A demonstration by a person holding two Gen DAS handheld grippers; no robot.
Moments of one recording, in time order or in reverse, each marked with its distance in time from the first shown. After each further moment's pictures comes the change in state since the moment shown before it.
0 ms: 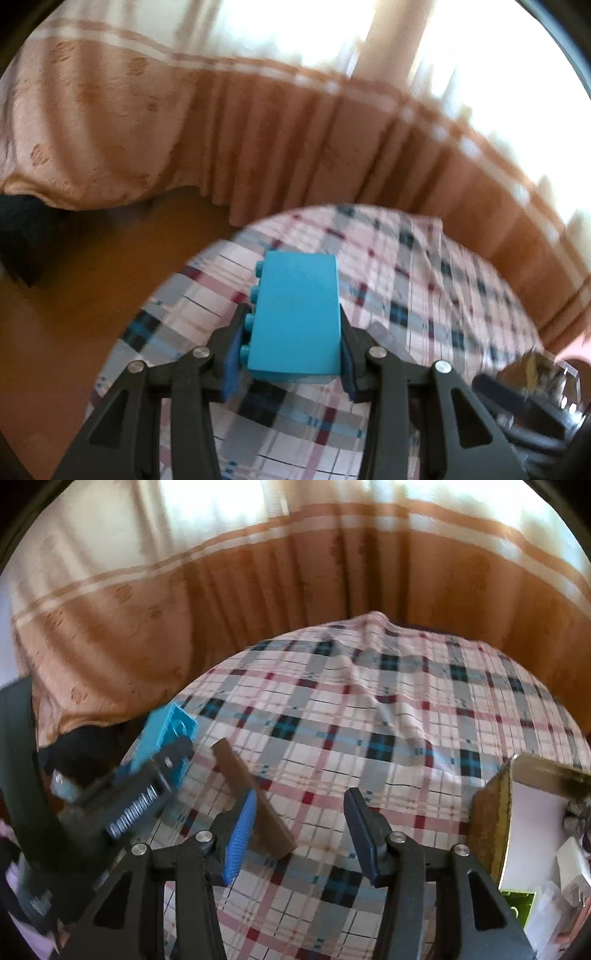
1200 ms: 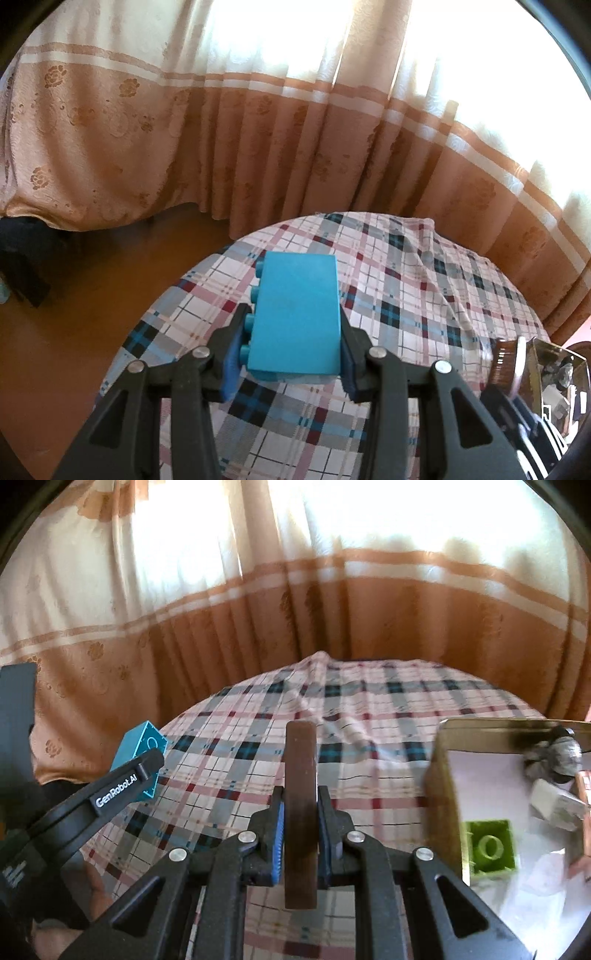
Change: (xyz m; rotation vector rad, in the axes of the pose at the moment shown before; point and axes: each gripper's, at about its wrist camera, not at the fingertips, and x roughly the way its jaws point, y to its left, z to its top) left arm -0.005 -0.021 -0.003 0.097 -0.033 0.028; right arm -0.027 -0.002 -0.041 0.126 -0.280 -0.165
